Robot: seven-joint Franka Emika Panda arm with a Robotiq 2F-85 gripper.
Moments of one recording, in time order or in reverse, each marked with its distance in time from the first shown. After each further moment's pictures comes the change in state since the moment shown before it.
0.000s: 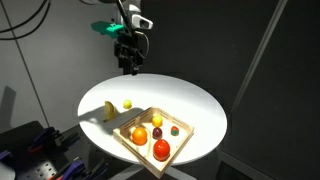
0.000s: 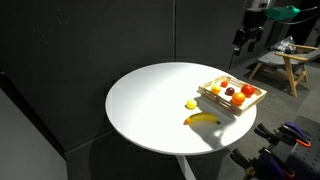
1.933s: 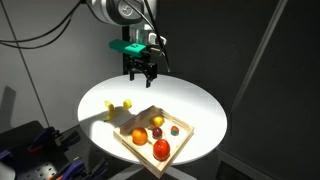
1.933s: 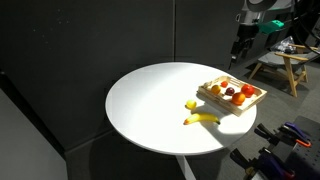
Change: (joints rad) arm -0.029 0.176 -0.040 0.055 0.000 0.119 -0.214
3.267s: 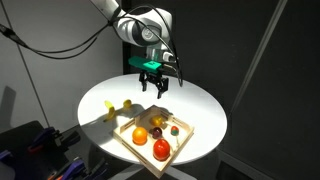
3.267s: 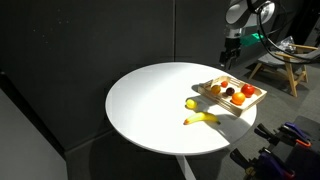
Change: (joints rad) arm -0.025 0.303 0.005 0.220 0.030 0.020 0.010
